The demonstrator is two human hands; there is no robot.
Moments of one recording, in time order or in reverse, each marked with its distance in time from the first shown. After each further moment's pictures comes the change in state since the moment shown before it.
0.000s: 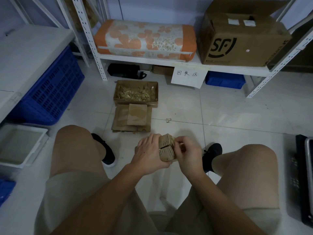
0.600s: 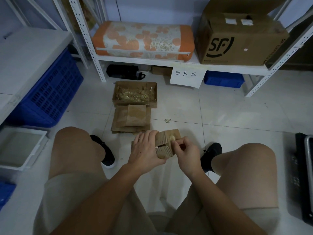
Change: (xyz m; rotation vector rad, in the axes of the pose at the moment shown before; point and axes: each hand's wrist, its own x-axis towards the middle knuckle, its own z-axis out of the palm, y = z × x) left_hand 0.004 -0.005 0.001 0.083 0.213 0.071; right_hand 0.006 -0.003 0.000 0.300 -0.033 0.346
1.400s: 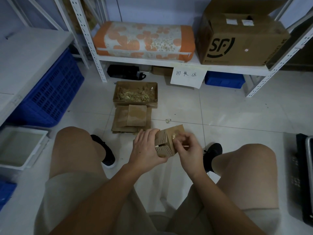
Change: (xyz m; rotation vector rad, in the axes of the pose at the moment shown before) left_hand 0.001 0.000 -0.003 -0.126 0.059 0.031; right_hand -0.004 -0.011 -0.005 0.093 0.042 -0.110
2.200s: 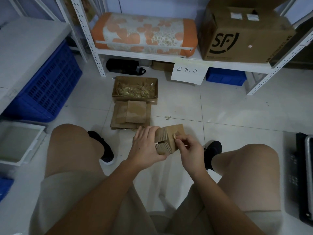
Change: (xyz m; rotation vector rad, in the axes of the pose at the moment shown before) left_hand 0.009 -0.008 0.000 -0.025 -0.061 -0.014; right_hand 0.007 0.011 0.001 -0.080 -0.028 0.049
